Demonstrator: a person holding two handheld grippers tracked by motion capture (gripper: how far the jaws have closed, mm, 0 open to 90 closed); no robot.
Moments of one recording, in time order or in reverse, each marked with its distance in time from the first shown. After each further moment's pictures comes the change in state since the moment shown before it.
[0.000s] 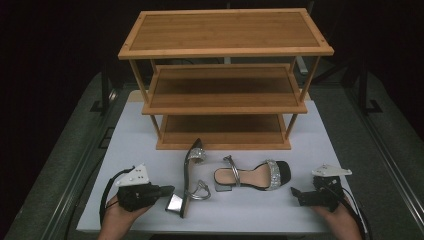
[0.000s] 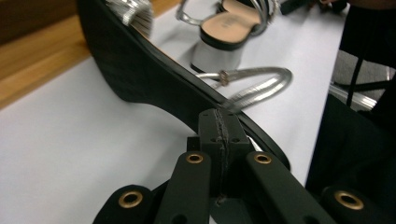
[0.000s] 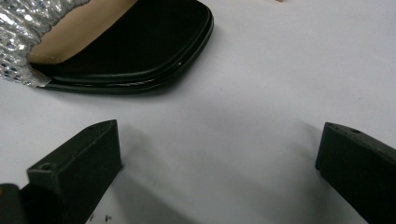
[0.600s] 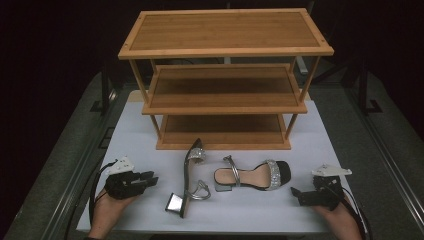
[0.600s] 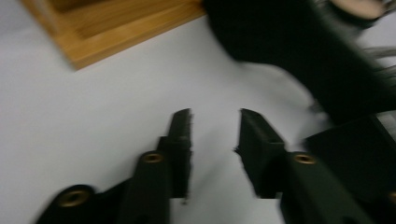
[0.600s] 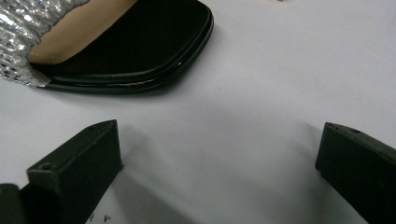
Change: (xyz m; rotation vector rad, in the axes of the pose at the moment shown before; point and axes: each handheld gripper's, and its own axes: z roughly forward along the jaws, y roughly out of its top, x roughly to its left) left arm 0.057 -0.028 -0.012 0.005 0.197 -0.131; right arm 0.000 0.000 0.000 0.002 0.003 0.001
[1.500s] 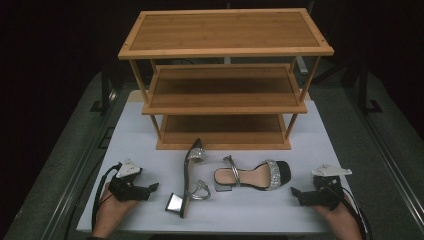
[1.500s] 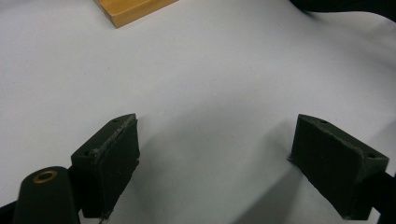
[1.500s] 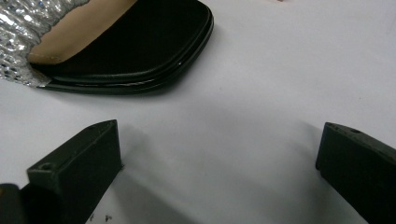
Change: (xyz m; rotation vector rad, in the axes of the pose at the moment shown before) left arm 0.014 -0.022 0.023 0.095 0.190 0.029; right arm 0.000 0.000 0.000 0.000 0.000 0.000
